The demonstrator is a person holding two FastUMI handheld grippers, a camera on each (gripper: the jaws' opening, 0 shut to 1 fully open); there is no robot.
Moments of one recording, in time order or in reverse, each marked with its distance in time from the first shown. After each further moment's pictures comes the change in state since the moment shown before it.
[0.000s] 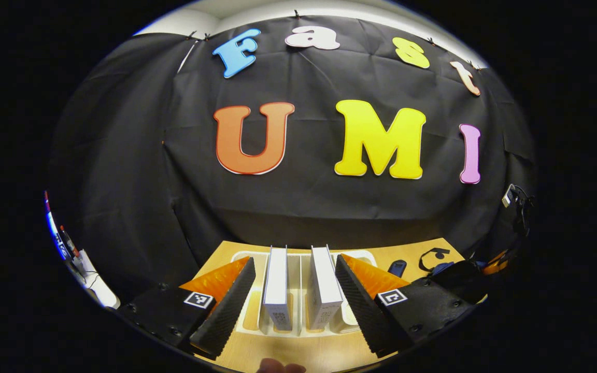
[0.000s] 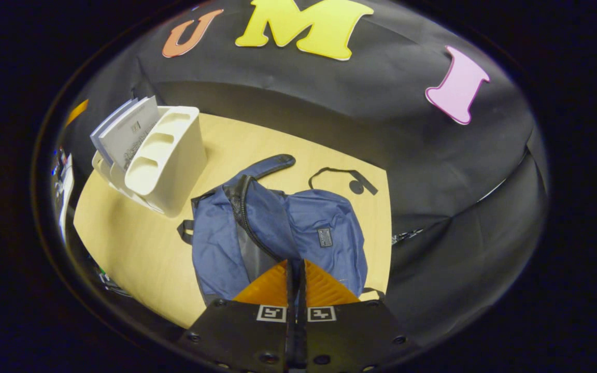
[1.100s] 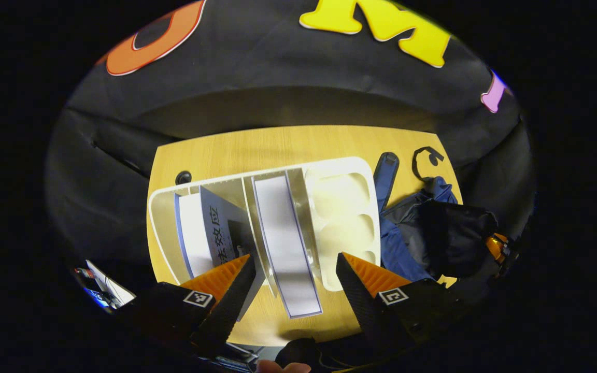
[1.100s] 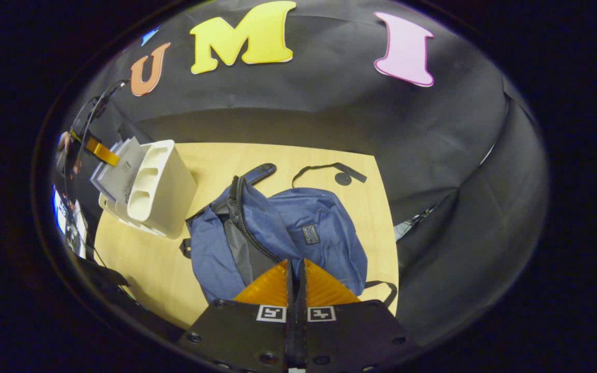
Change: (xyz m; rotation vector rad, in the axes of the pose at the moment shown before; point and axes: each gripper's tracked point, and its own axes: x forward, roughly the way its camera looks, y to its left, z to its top) left arm 0.101 -0.049 -0.107 0.082 0.971 -0.172; right arm 0.003 -0.048 -0.021 0.234 -0.043 0.094
